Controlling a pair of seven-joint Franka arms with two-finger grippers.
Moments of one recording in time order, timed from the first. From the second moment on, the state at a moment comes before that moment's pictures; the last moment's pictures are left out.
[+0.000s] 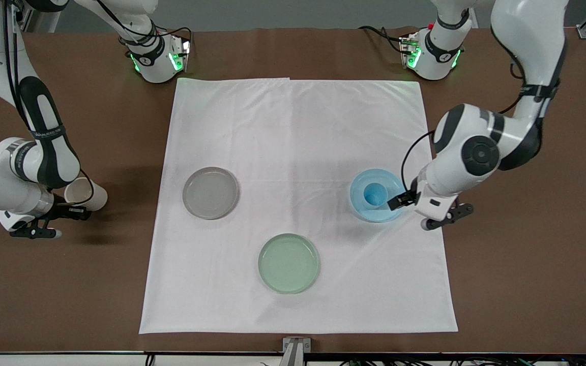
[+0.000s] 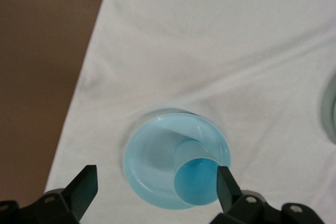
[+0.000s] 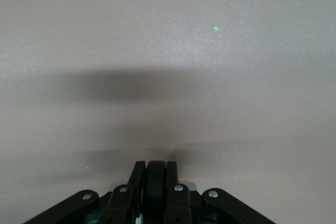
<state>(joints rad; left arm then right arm) -0.04 0.36 -0.29 -1.69 0.04 2.02 -0.68 -0.17 0.54 -0.09 -1.89 0.03 2.41 -0.23</state>
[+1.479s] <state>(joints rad) -0.02 -0.01 -0.02 -1.45 0.04 1.41 -0.14 0.38 0.49 -0.04 -1.78 0.07 2.17 0.29</state>
